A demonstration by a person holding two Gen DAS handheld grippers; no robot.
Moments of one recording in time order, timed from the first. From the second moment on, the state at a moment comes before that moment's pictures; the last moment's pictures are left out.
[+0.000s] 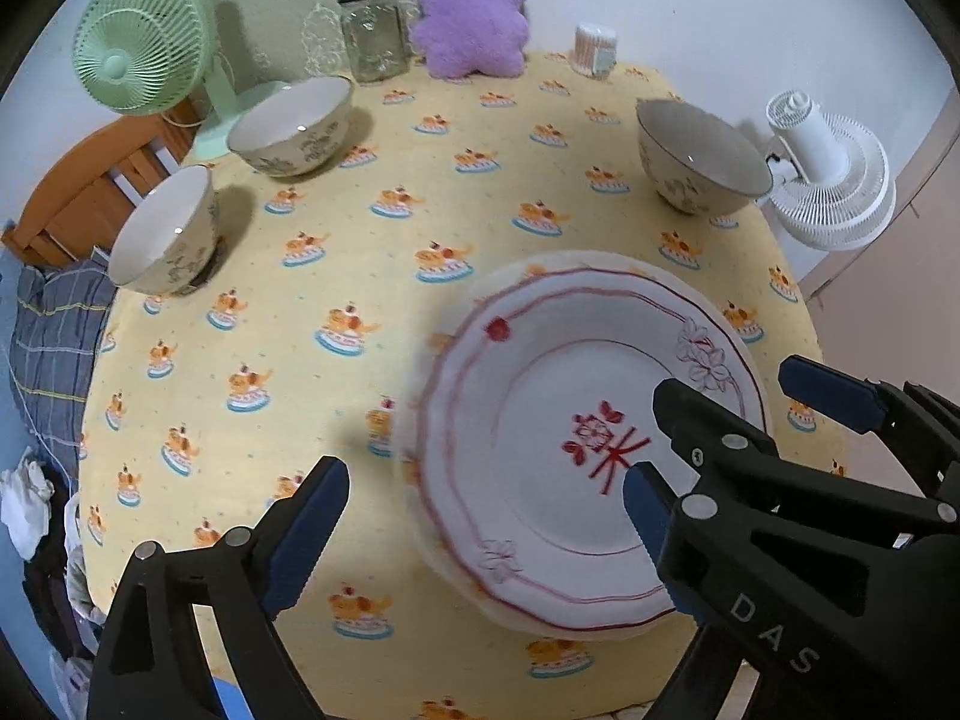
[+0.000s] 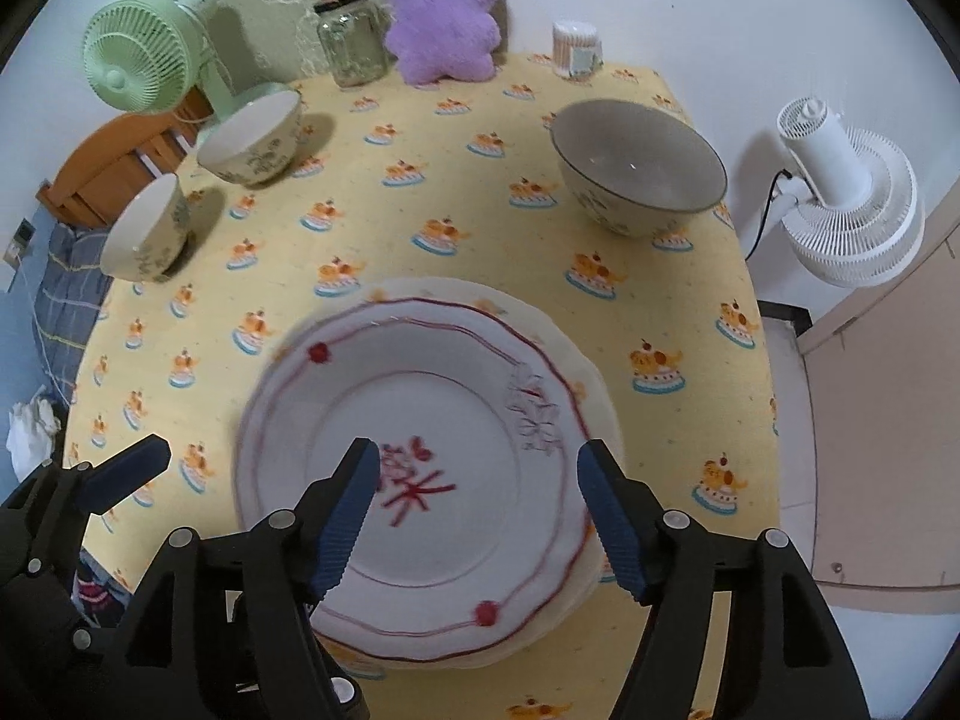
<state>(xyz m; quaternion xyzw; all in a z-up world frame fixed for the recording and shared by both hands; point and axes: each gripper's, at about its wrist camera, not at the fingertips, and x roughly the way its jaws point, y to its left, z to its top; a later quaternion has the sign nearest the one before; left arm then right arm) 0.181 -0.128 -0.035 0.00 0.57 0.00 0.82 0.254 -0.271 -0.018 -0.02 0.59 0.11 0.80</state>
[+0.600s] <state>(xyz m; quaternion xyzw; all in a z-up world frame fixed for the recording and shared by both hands) 0.174 0.014 -0.008 0.01 0.53 -0.02 0.85 0.238 -0.132 0.019 -0.02 0.56 0.04 0.83</state>
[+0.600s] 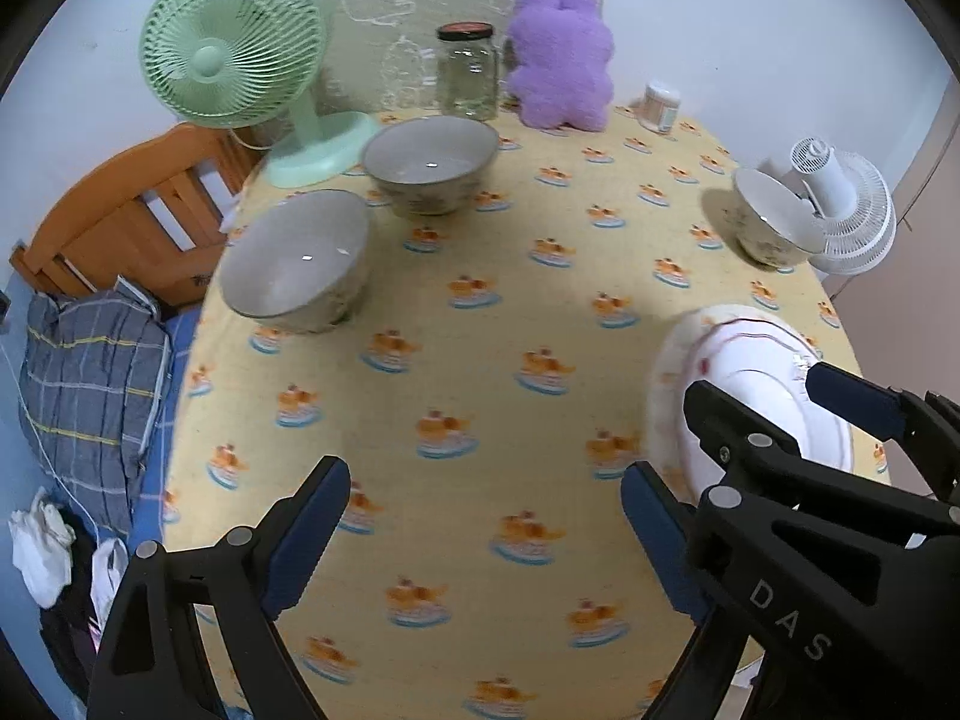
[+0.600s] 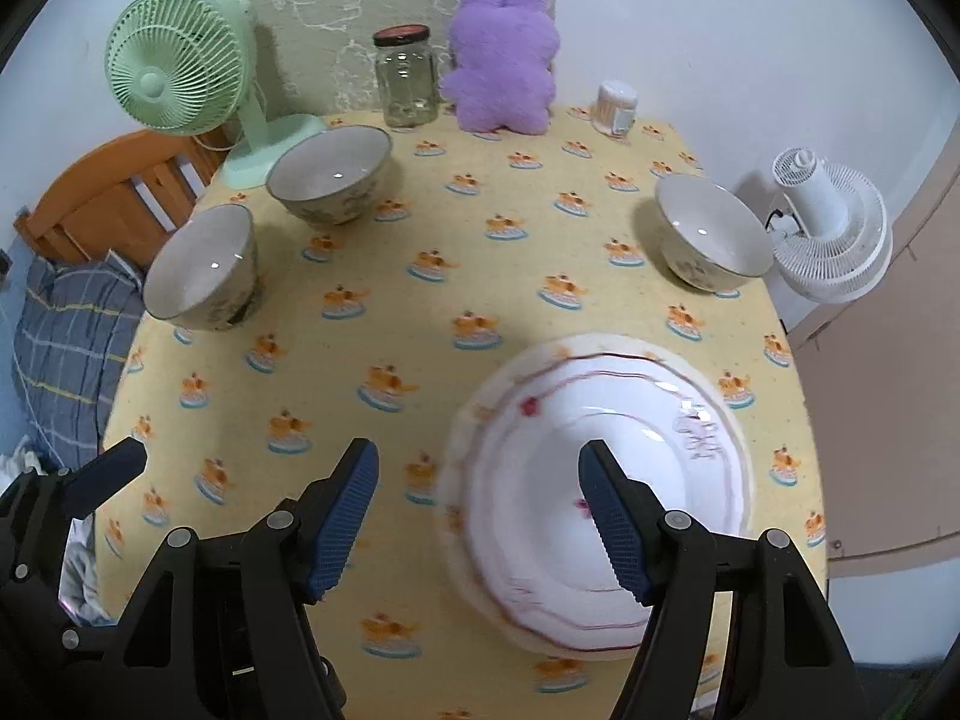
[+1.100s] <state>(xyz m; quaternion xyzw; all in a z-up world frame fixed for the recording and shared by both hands) 0.202 0.118 -0.007 0.03 0.50 -0.01 0.86 0.261 -0.025 0.014 -0.01 0.53 0.03 0.84</state>
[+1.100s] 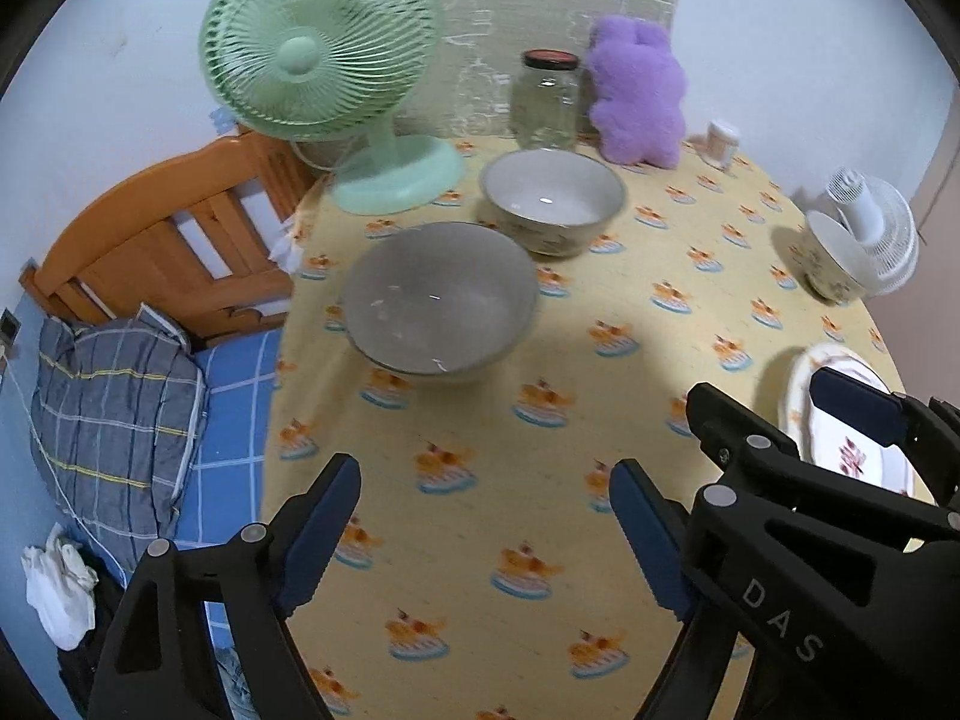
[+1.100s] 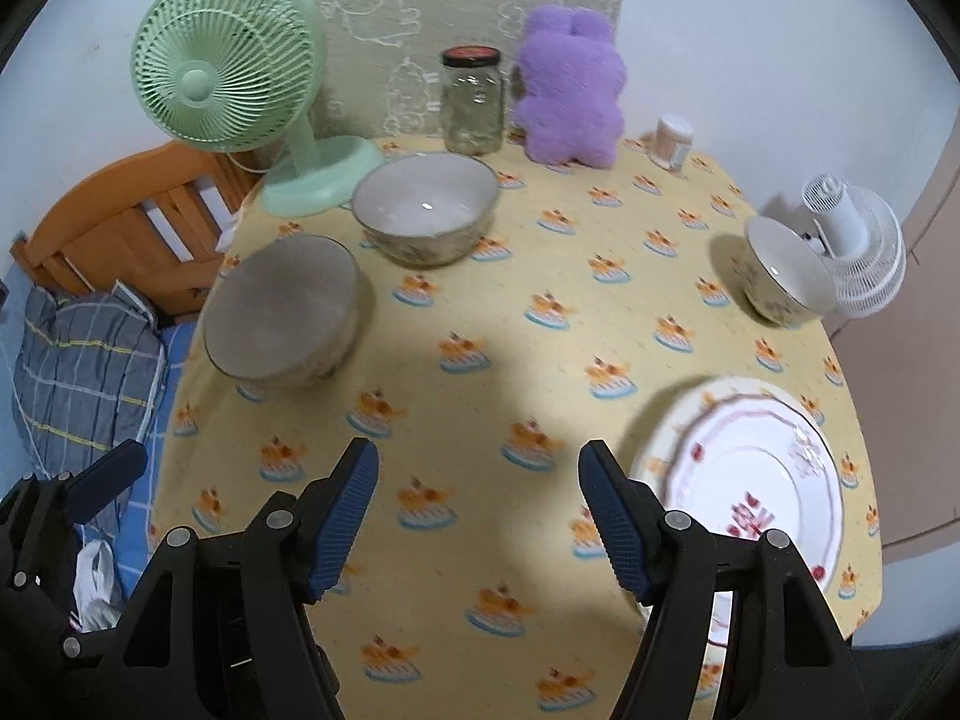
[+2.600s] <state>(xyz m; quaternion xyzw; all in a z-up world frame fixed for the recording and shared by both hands) 0.323 0.191 -0.075 -0.02 0.52 0.03 0.85 0.378 0.061 -0.062 -0.01 0.56 0.06 0.83</state>
